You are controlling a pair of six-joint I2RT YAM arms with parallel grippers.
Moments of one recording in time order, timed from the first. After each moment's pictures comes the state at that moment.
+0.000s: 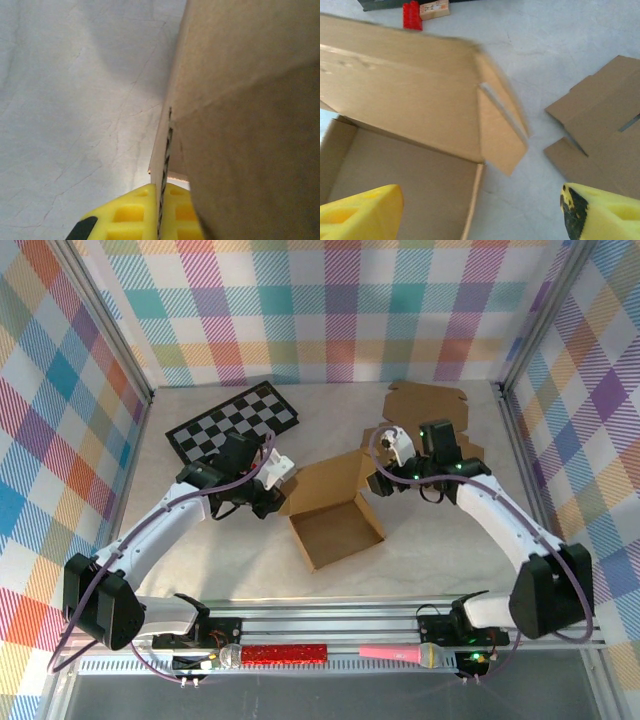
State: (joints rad) left arm -0.46 1.30 1.08 -0.80 0.33 0.26; right arm 0.32 1.36 1.03 -0.48 -0.46 -0.23
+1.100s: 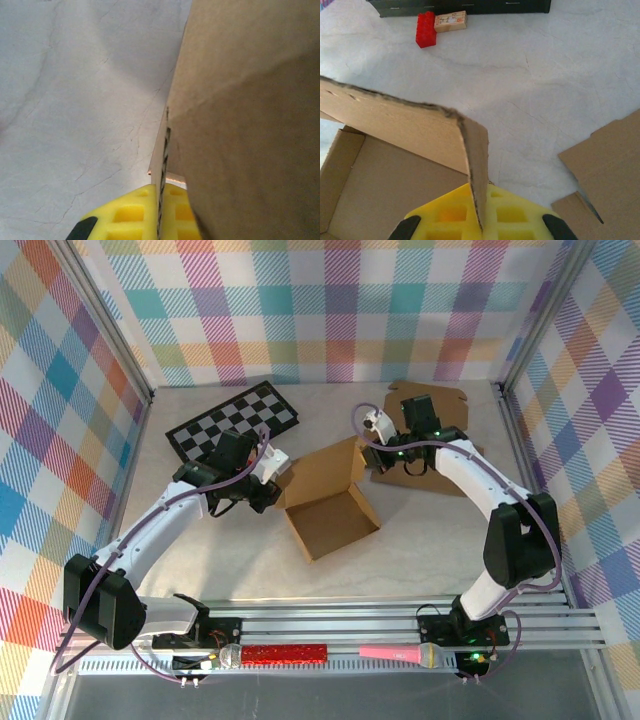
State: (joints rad) left arm -0.43 1.30 1.08 -0.76 0.29 0.22; right arm 0.35 1.63 1.29 -0.53 -0.53 -0.28
